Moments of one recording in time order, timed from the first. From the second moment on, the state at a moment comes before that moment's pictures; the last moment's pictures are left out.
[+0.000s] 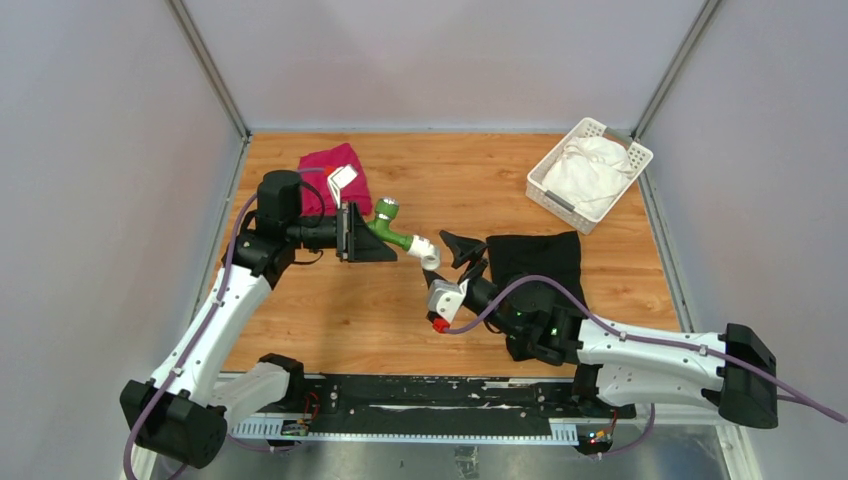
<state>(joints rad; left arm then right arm) -0.28 1.02 0.98 -0.41 1.10 -0.60 1.22 0.98 0.60 0.45 0.25 -0.94</state>
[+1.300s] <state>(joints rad) -0.27 1.02 0.98 -0.41 1.08 -0.58 0.84 1.05 0.87 0.12 -0.34 -0.14</state>
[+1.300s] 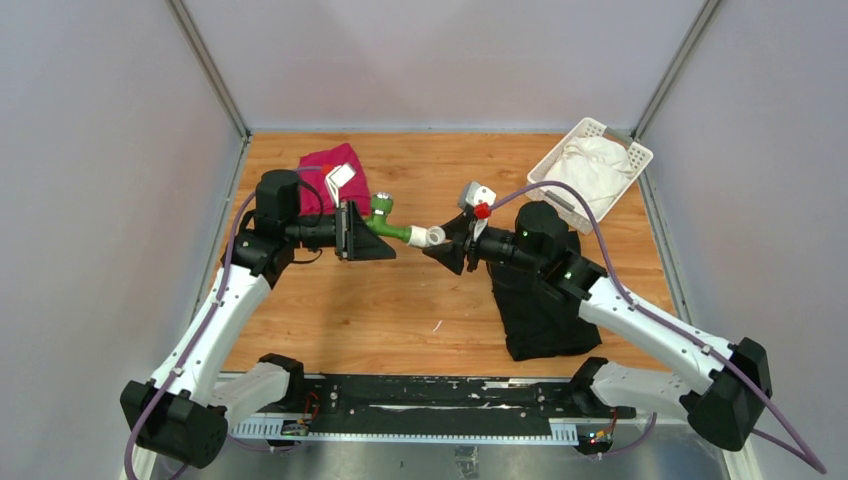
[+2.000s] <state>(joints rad) -0.27 0.93 0.89 -0.28 1.12 -0.54 0.64 1.49 0.94 0.87 -1.12 0.98</state>
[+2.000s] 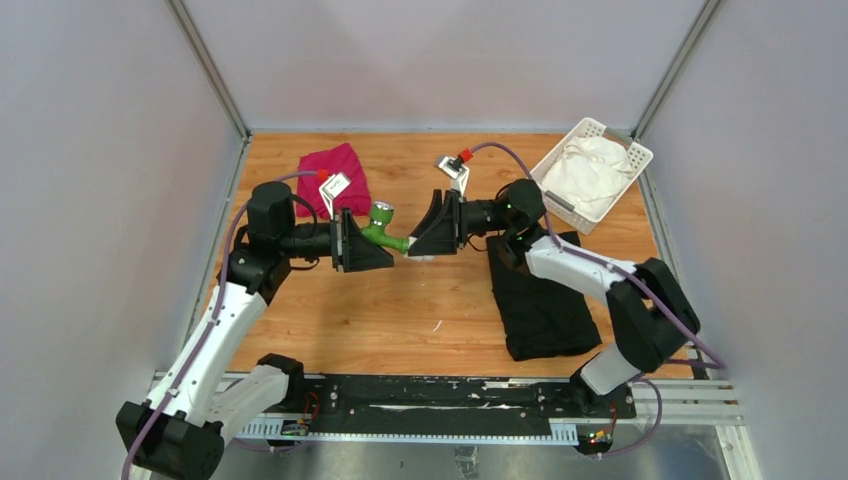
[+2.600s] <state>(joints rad) -0.27 0.90 0.92 -0.31 1.14 -0.52 0.42 1.39 0.90 0.91 -1.13 1.15</state>
